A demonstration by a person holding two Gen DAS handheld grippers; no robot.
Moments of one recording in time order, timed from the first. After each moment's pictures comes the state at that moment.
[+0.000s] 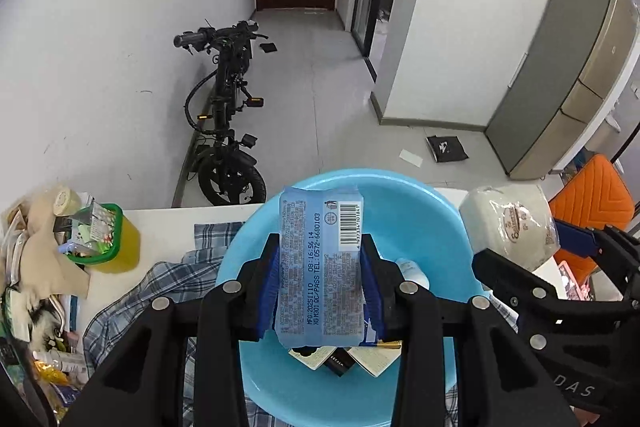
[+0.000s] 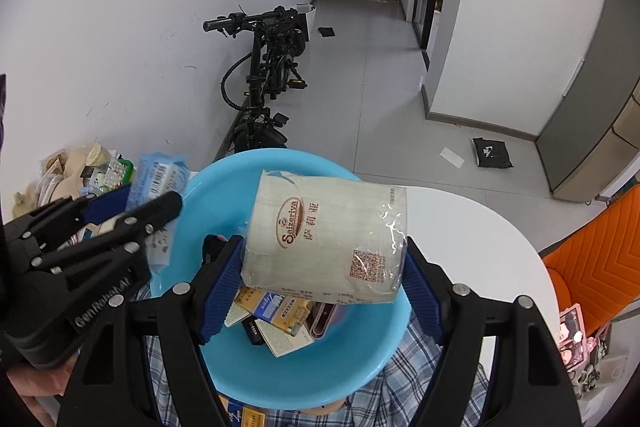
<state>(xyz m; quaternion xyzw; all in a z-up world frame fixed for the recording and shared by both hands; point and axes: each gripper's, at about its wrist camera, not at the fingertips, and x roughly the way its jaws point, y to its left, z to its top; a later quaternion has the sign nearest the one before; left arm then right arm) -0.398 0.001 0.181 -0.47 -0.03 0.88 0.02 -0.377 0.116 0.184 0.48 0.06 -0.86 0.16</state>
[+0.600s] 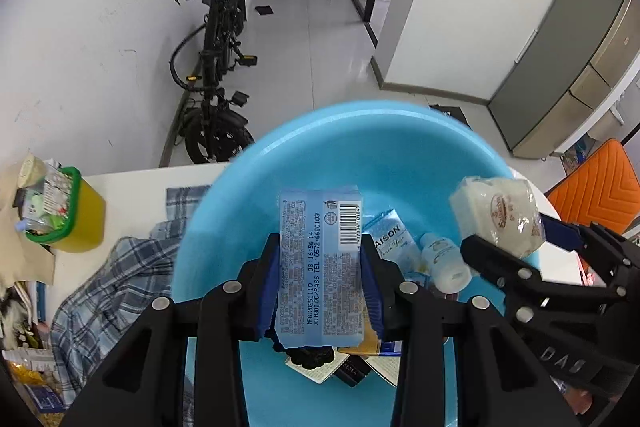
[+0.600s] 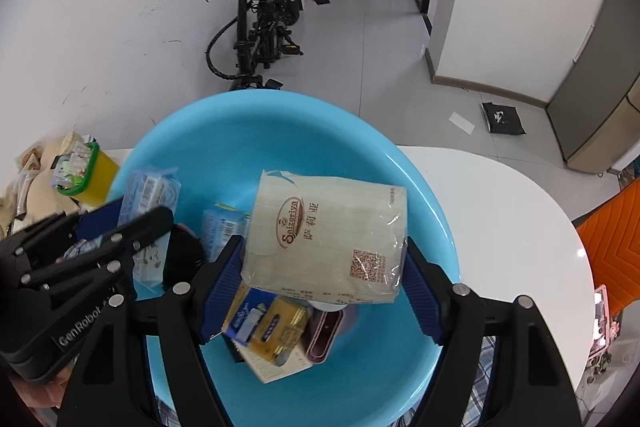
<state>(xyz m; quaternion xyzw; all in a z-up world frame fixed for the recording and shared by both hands) -0.427 -0.003 0.088 -0.52 -0.05 0.85 0.03 -0.415 0.113 0.093 0.53 0.03 -0.83 0.15</state>
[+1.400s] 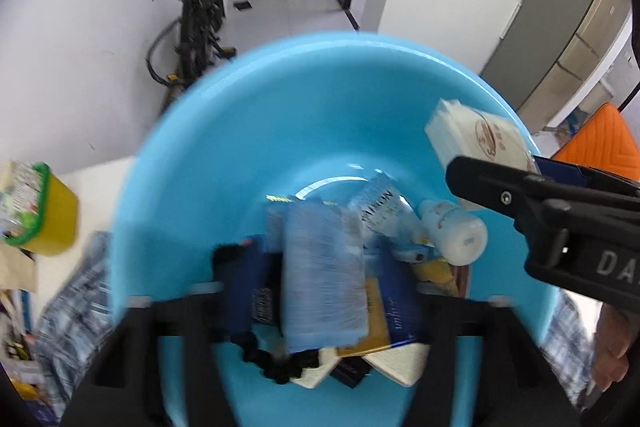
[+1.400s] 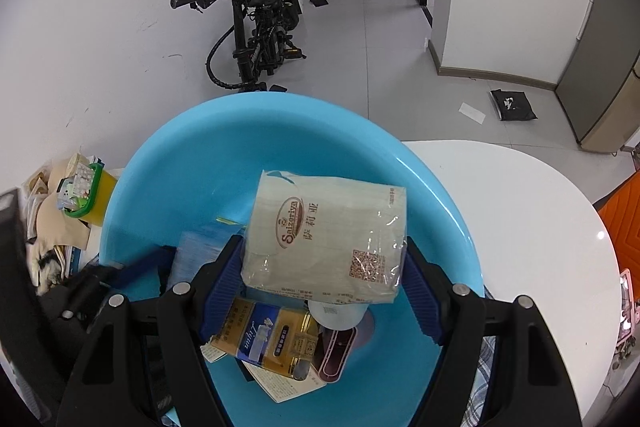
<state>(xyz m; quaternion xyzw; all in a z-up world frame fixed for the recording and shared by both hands) -0.412 0.016 0.058 -0.50 -0.01 0.86 0.06 -0.424 0.115 0.078 0.53 -0.01 -0.83 0.16</state>
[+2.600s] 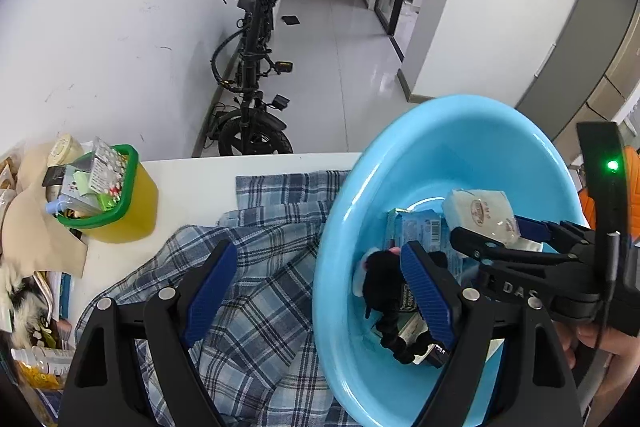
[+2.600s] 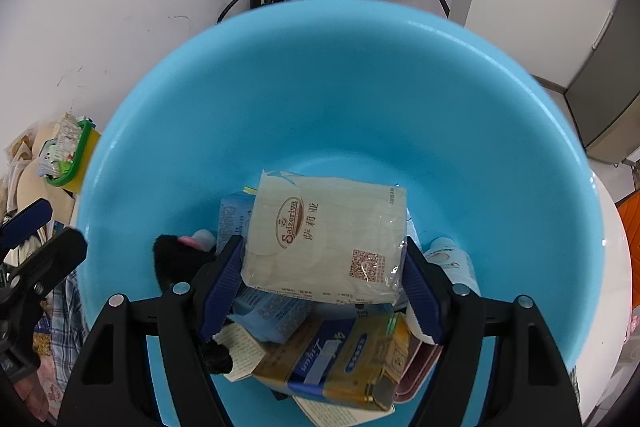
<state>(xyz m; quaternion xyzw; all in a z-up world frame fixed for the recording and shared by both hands) -0.386 -0.091 0.079 -0.49 -0.05 0.87 0.00 -0.423 0.046 0.027 0.56 0.04 -0.81 0.16</state>
